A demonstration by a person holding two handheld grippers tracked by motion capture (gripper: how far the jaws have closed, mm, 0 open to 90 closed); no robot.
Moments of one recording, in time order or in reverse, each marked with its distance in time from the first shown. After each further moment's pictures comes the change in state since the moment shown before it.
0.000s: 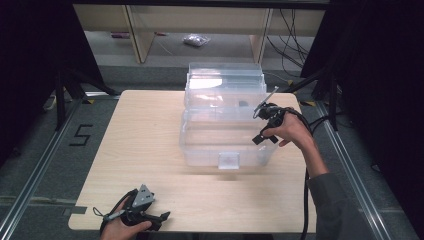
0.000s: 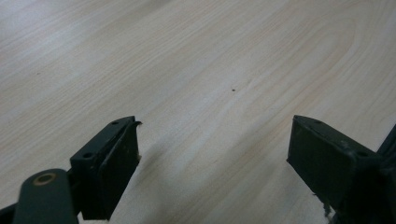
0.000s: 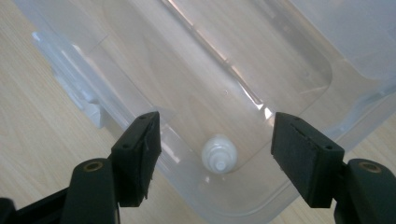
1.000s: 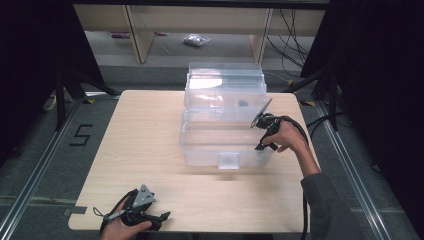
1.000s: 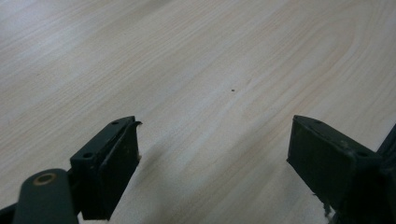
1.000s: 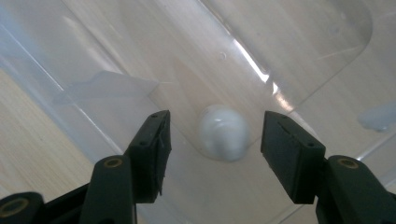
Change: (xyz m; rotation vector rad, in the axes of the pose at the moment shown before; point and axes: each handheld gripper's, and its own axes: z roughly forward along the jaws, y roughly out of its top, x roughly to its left) left arm -0.001 0.000 0.000 0.000 0.002 0.002; right arm -0.012 -0.010 0.042 0.139 0.005 0.010
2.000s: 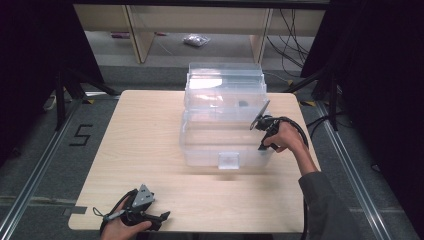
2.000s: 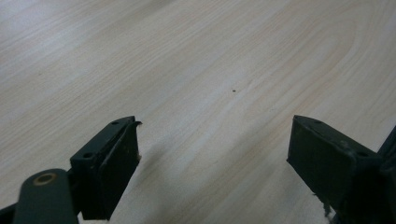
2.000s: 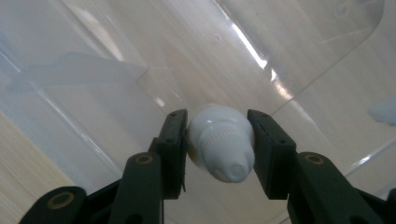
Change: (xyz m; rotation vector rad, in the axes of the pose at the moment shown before) left arm 0.000 0.000 0.000 -0.003 -0.003 -0.004; right arm -0.004 0.000 0.011 0.071 -0.012 0.001
